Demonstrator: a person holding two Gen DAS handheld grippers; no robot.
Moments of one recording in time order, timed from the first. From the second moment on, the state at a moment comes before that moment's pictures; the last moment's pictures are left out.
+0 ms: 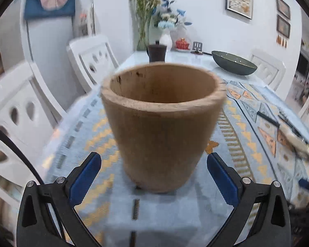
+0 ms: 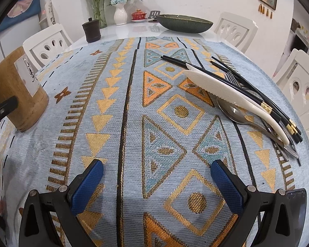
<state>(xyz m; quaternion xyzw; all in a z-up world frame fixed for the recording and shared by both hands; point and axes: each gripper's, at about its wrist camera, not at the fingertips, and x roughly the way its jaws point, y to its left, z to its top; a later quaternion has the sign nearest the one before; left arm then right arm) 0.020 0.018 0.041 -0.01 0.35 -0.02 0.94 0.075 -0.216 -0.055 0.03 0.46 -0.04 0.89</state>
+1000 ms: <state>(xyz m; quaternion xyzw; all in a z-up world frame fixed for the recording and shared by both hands) 0.027 0.010 0.032 -0.02 0.33 -0.02 0.94 0.100 -0.217 -0.050 0.04 0.55 -0.04 0.84</state>
